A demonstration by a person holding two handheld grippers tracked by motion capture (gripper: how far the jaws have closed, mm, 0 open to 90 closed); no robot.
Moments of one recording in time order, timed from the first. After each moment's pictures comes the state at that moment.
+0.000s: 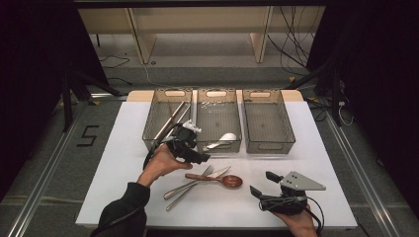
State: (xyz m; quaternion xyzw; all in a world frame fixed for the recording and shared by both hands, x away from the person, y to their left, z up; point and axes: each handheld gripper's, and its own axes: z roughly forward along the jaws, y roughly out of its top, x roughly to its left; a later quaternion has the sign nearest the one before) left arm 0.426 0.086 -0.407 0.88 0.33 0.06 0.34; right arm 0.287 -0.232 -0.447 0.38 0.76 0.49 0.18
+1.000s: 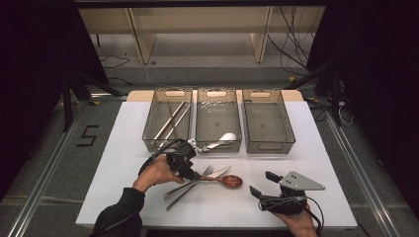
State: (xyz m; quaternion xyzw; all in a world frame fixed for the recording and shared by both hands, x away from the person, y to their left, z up) left arm 0.420 0.089 -0.449 0.93 0.29 0.00 0.22; right arm 0.288 -0.232 -0.447 0.38 0.76 0.49 0.18
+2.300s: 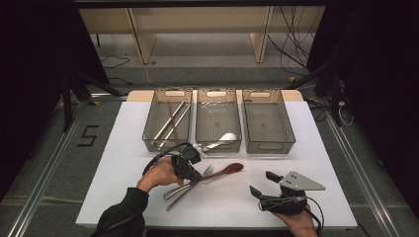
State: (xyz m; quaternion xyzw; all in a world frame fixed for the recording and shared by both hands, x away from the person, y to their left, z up) left arm 0.413 0.076 -0.449 0.95 0.23 -0.04 0.22; right arm 0.287 -0.232 -0.447 0.38 0.76 0.49 0.19
